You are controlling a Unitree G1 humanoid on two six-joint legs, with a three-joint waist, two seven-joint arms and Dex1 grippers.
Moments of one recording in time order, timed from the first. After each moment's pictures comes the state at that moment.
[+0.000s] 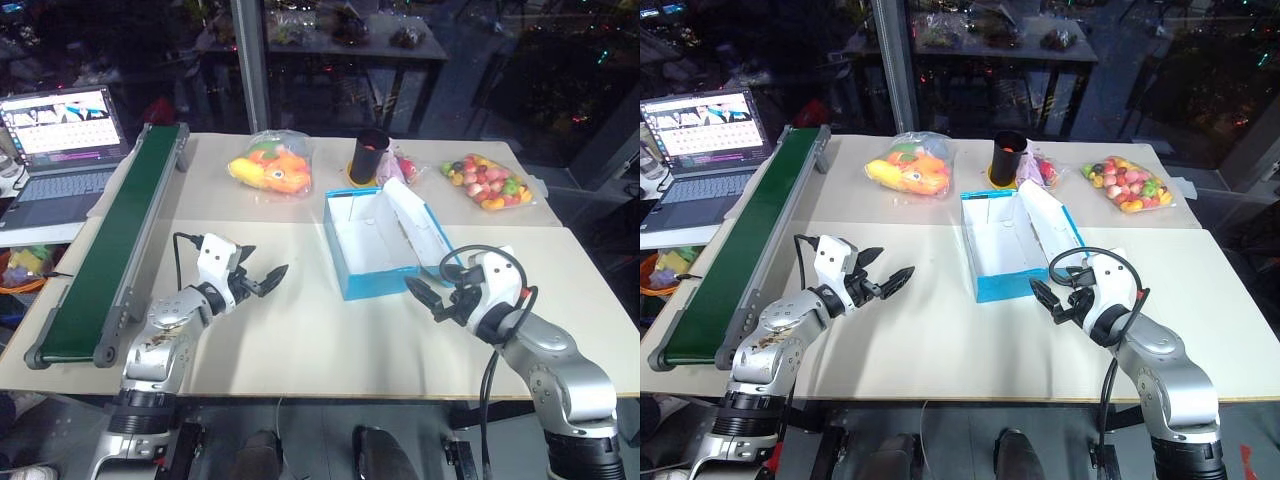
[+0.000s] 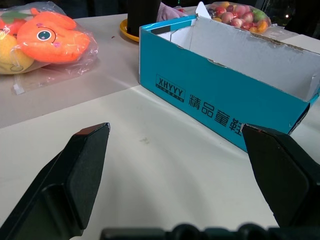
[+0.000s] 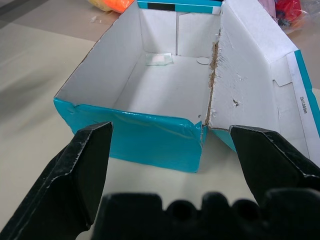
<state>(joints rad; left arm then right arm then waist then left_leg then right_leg) -0.32 0.40 0.05 -0.06 -0.33 0.39 -0.57 -0.14 -0.48 -0.17 -0.41 0.43 0.69 0.41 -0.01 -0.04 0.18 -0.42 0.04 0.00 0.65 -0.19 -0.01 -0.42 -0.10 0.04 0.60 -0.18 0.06</state>
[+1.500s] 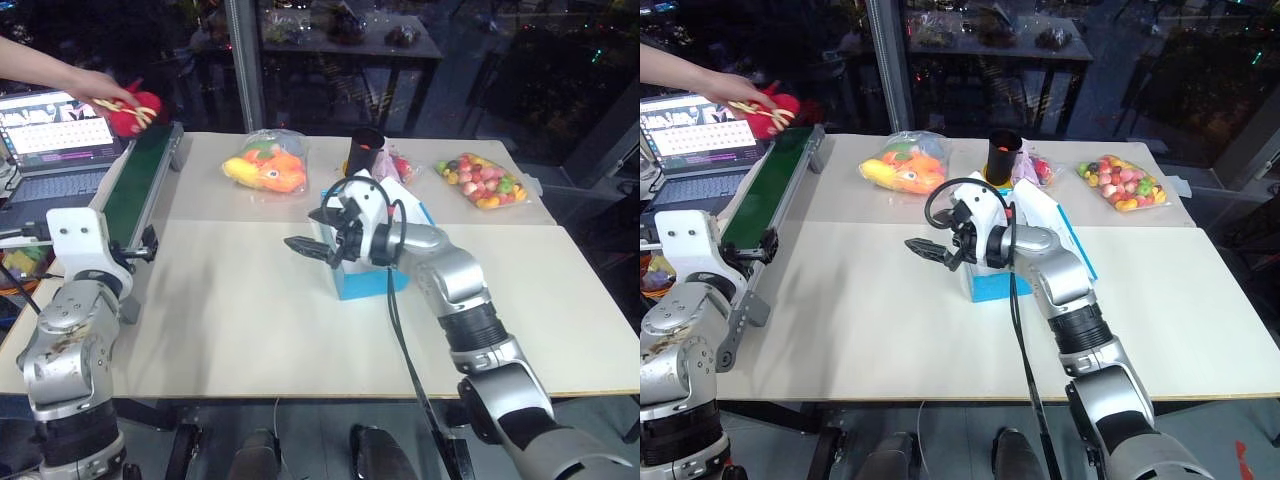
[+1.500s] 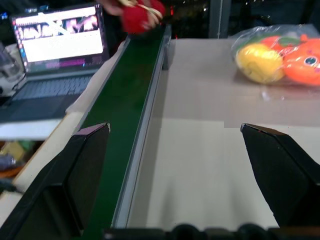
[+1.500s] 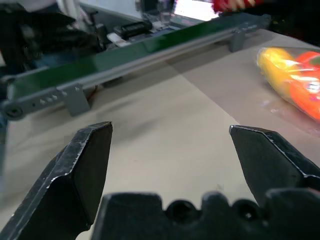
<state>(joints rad) -0.26 0.46 0.48 -0.38 -0.26 0.78 -0.08 -0.83 -0.21 0.20 0.17 0.33 0.54 0.76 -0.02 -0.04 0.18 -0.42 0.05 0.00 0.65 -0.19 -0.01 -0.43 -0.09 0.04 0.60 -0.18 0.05</state>
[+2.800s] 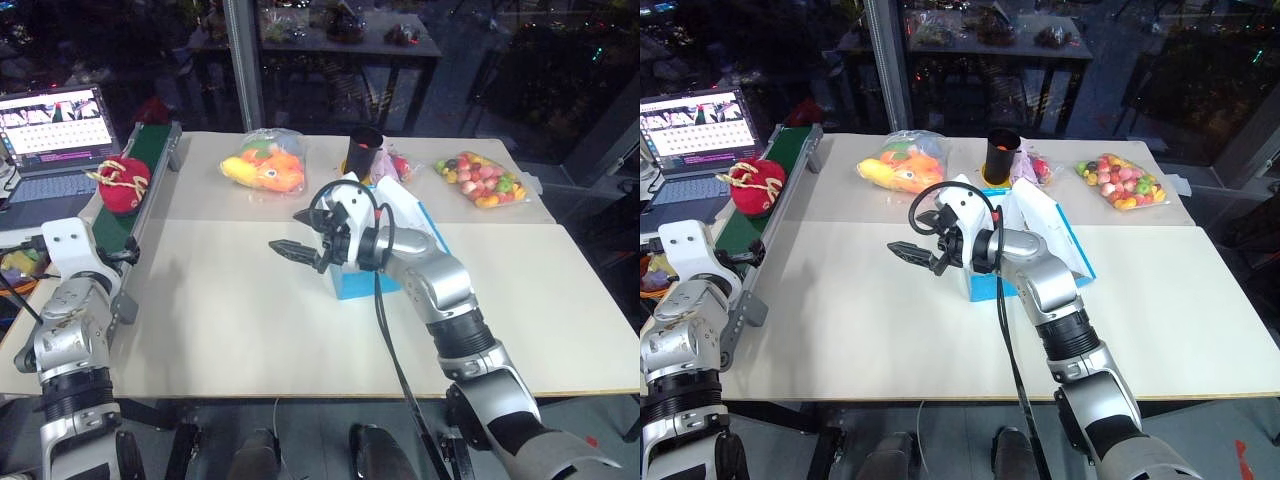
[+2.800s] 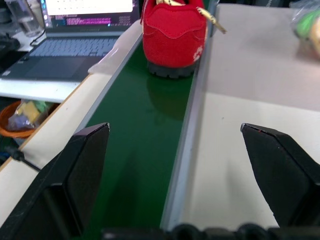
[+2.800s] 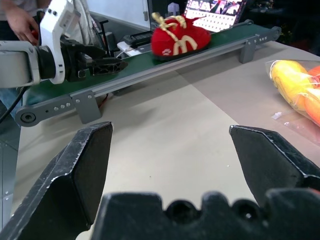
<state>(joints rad) -0.43 0.53 0.49 0.28 -0.23 0.44 -0.11 -0.81 -0.20 0.20 0.08 0.32 0.56 0.73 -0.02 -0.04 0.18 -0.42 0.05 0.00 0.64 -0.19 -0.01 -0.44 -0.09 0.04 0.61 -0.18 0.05</state>
